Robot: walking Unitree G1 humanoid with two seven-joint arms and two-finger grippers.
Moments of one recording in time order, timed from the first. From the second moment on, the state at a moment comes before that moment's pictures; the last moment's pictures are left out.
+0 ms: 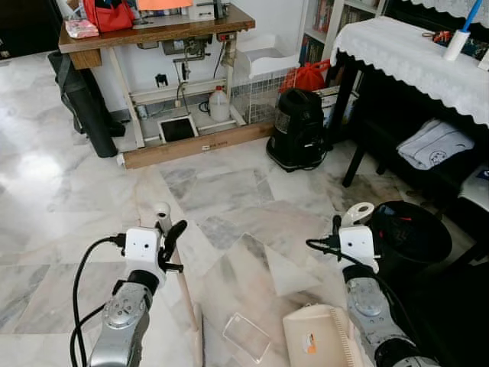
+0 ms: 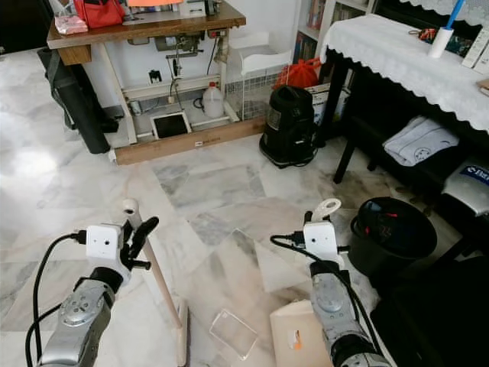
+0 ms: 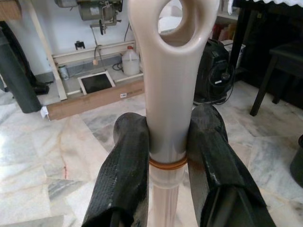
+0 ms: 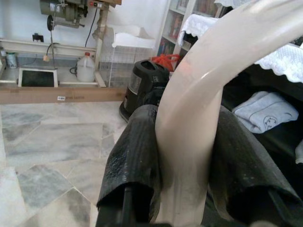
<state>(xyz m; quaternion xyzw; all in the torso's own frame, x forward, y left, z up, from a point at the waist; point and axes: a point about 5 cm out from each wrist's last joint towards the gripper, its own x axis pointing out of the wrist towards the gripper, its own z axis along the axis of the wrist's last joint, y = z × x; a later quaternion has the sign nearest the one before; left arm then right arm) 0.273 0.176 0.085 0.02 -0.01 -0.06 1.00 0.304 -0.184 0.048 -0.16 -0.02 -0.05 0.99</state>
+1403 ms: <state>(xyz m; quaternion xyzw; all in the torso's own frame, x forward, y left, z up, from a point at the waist) 0.274 0.176 0.104 0.02 -0.03 -0.10 0.99 0.304 -0.177 0.043 -0.17 -0.01 -0.07 0.98</state>
